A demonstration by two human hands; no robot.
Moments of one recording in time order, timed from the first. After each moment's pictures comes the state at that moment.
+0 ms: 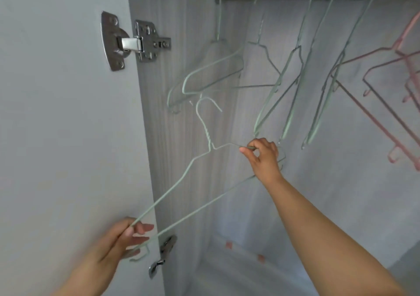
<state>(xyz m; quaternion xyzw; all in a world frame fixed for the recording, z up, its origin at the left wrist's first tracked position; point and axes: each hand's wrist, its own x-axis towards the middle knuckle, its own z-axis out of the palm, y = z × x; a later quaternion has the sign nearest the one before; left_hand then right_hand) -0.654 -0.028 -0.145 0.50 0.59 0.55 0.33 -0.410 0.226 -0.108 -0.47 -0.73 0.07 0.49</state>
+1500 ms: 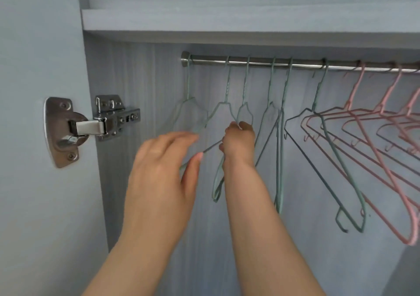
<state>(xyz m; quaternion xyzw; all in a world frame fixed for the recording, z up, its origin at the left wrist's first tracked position) -0.594 0.116 0.043 0.68 0.48 0.54 -0.17 -0.490 0.244 0.073 -0.46 -0.40 0.40 0.68</state>
